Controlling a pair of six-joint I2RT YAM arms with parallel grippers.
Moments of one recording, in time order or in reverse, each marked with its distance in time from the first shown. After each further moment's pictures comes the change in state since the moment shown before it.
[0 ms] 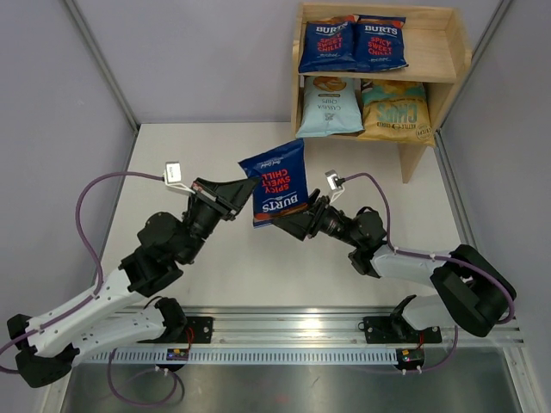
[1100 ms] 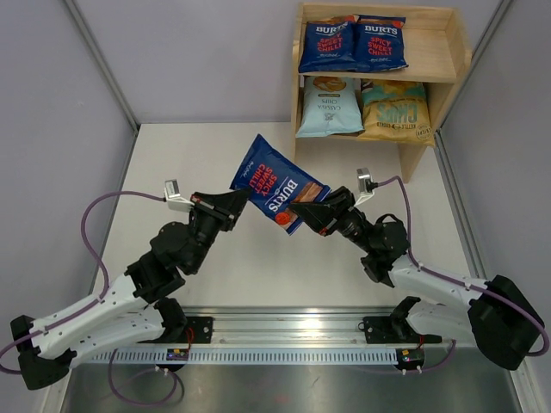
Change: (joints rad) left arm -0.009 -0.054 -0.143 -0.035 -0.183 -0.200; right arm 0.015 -0.245 -0.021 -0.026 0.165 -0.113
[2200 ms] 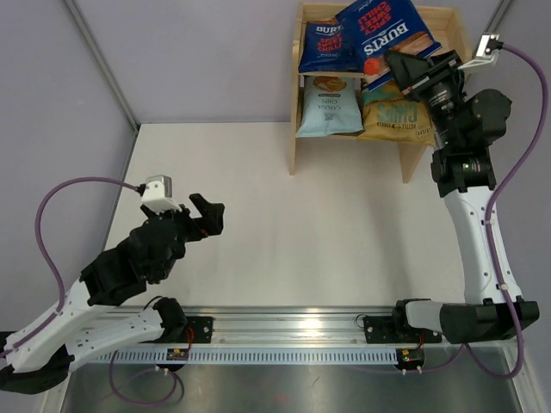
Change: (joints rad) left arm 0.000 -0.060 0.252 -0.742 -0.178 0.553; right arm -0.616 0.132 1.074 -1.065 -0.023 -0.017
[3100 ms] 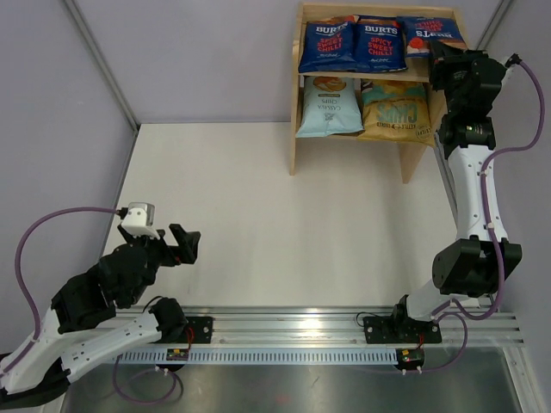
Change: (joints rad) left arm 0.001 -0.261 -0.020 -0.313 0.068 0.173; right arm -0.246 0.343 0.217 -0.184 0.319 0.524
